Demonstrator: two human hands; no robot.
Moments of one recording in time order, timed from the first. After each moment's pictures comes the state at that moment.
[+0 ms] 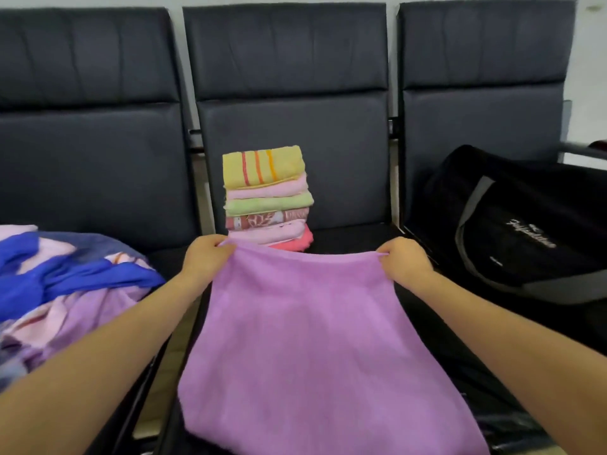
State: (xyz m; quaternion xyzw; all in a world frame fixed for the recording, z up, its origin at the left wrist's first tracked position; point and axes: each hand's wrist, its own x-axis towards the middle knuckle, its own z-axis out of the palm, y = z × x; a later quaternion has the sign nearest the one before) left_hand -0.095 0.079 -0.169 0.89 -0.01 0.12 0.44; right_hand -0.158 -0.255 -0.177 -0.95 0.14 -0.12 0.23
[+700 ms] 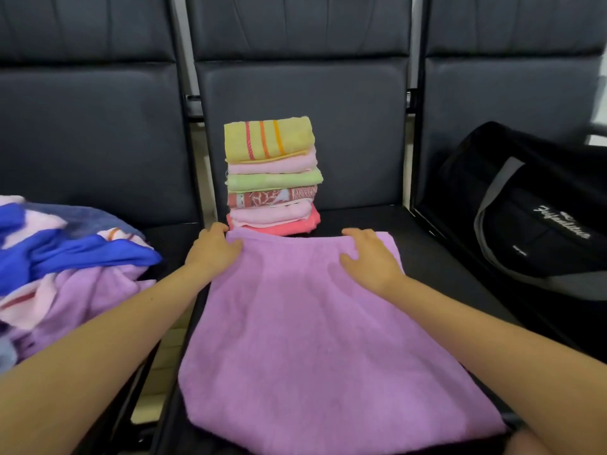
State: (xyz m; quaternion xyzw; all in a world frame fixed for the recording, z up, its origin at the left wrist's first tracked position) left_hand -0.076 0.083 -0.200 0.96 0.03 0.06 0.27; right_hand -0.158 -0.196 -0.201 -0.96 0.00 -0.10 0.26
